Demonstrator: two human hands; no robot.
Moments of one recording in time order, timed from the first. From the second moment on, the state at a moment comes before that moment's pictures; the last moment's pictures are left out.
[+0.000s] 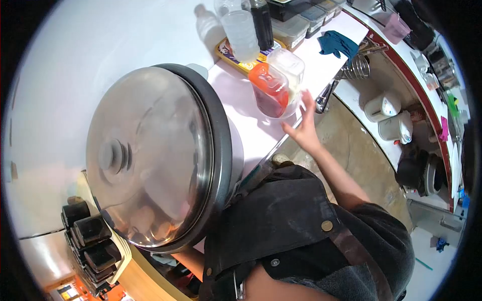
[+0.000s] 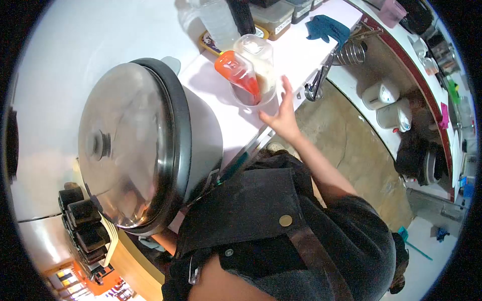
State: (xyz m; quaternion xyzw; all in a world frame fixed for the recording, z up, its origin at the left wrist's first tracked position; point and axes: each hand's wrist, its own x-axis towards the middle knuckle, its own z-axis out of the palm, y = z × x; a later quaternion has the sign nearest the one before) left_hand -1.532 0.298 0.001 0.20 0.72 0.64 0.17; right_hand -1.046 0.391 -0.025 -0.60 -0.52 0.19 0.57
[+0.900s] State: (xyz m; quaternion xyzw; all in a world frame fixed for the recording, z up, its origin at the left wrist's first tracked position) left_hand -1.385 0.247 0.001 0.24 0.70 0.67 0.07; right_hand -1.095 0.494 -0.005 -0.53 -0.59 0.21 0.57
